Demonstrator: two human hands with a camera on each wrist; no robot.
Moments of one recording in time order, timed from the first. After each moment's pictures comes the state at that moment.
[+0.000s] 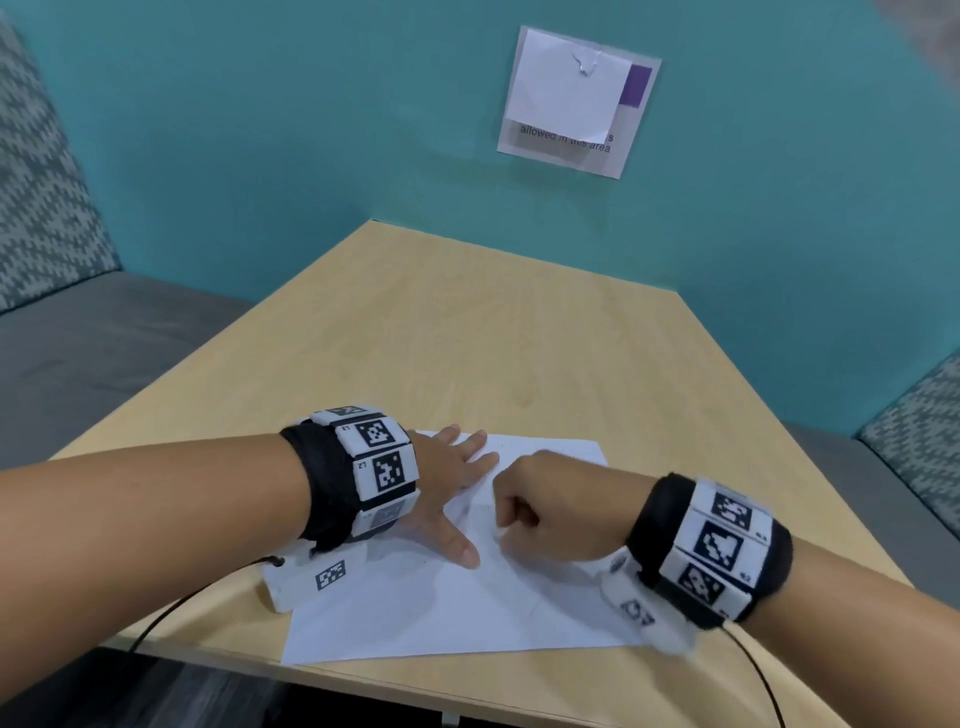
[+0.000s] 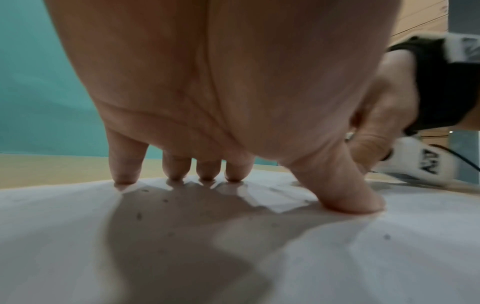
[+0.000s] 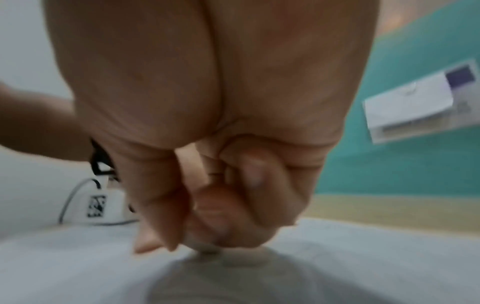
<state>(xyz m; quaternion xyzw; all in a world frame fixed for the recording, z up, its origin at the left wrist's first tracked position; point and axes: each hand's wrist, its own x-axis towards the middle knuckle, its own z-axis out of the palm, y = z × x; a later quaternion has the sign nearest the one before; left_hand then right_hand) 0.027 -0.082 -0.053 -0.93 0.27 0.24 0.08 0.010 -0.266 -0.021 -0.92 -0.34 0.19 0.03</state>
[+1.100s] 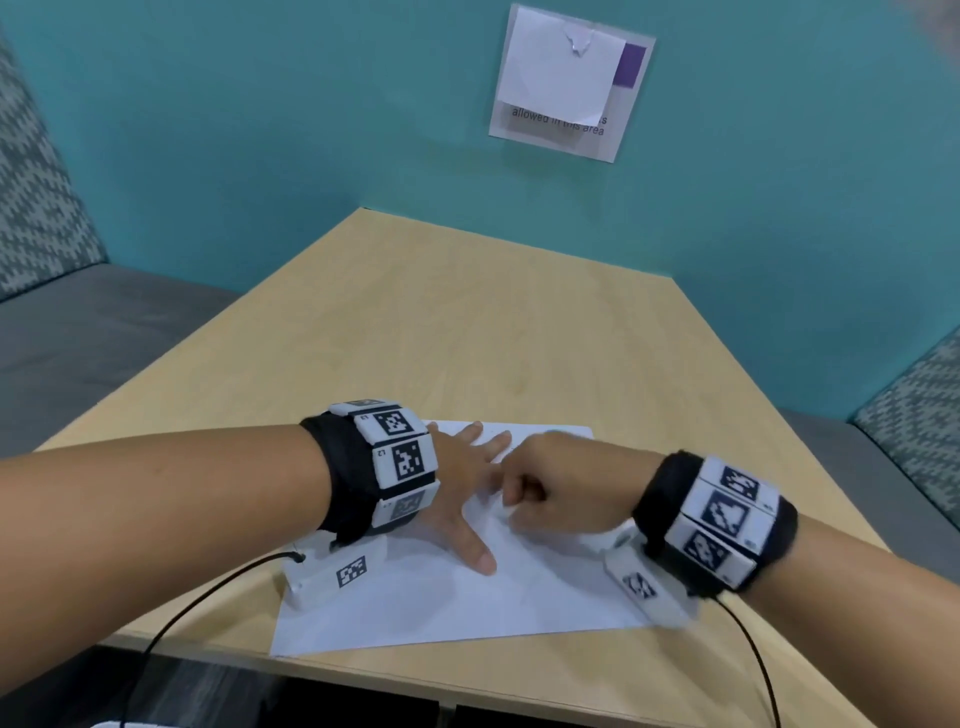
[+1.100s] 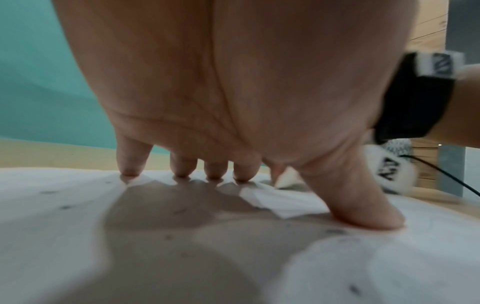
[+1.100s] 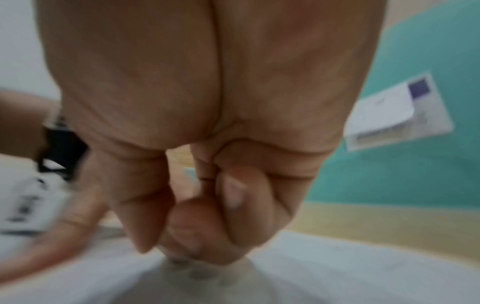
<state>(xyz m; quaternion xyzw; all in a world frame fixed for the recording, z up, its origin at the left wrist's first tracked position) 0.029 -0.102 -0.059 -0.92 0.32 0.23 0.01 0.019 -0.275 -0.015 -0.92 -0.33 0.20 0.05</state>
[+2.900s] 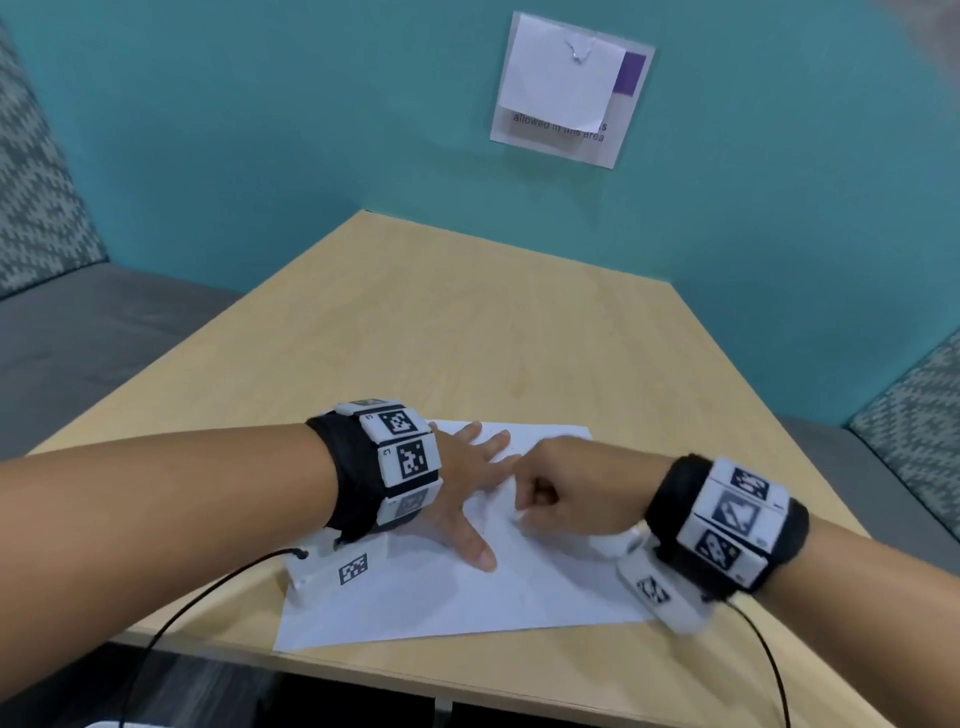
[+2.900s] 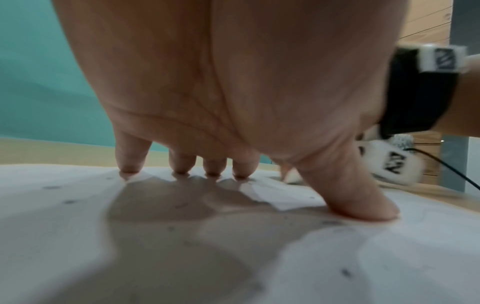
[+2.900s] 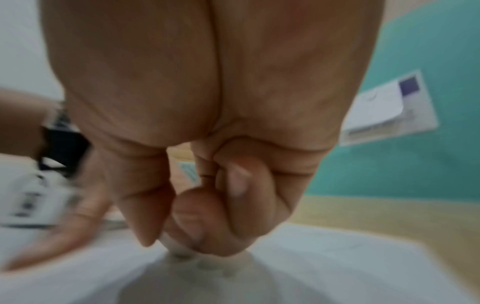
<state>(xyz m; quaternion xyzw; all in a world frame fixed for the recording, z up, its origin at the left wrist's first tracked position) 0.031 -0.102 -0.058 -0.92 0.31 0.23 0.04 0.020 -0.285 -0.015 -0.93 -0.32 0.20 0.03</state>
